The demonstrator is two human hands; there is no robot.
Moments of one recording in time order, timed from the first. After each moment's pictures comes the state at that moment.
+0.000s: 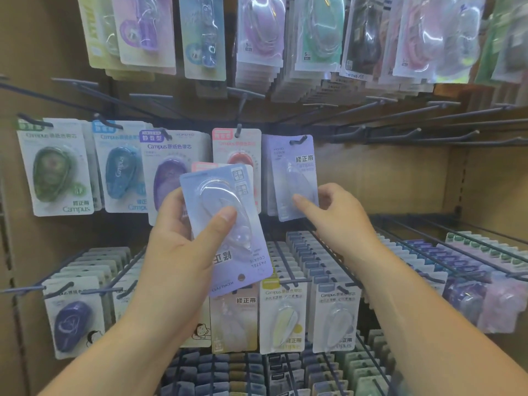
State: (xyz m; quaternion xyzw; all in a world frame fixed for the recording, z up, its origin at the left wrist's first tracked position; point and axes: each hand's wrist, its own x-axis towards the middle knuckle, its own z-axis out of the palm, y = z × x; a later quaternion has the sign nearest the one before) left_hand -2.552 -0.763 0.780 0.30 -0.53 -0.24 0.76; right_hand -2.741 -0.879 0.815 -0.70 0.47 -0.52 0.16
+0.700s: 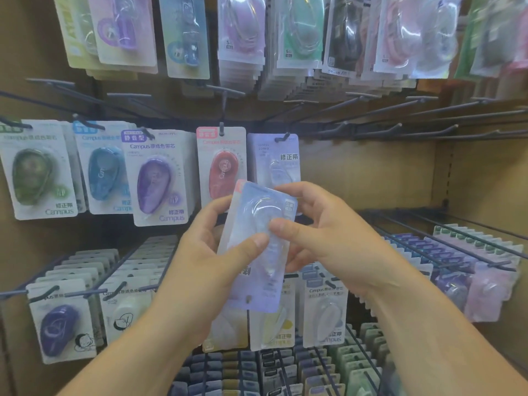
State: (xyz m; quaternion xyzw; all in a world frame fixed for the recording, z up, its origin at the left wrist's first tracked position) left_hand -2.575 -0.766 0.773 0.34 -0.59 -0.31 0.66; right_hand -2.753 -0.811 0.813 -0.76 0.26 -0.46 0.38
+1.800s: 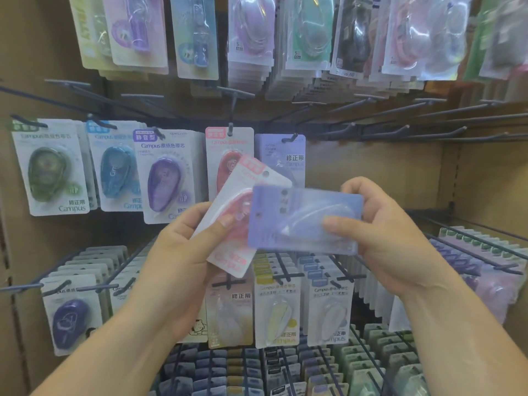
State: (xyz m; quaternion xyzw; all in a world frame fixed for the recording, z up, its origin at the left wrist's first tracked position) left_hand -2.556 -0.758 0.782 0.33 -0.51 -0.36 0.71; right_hand -2.793 -0.828 0.806 -0.71 0.18 -0.54 0.42
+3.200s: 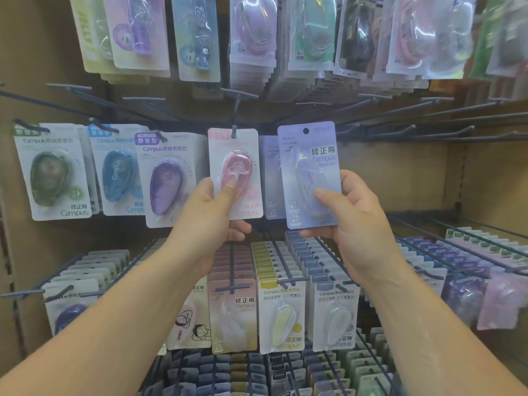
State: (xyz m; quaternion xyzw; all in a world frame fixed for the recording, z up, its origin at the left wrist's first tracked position) left_hand -2.551 -0.823 0.818 0.43 -0.52 -0.27 0.68; right_hand -2.749 -0.841 0.809 -0.65 0.21 -0.63 0.37
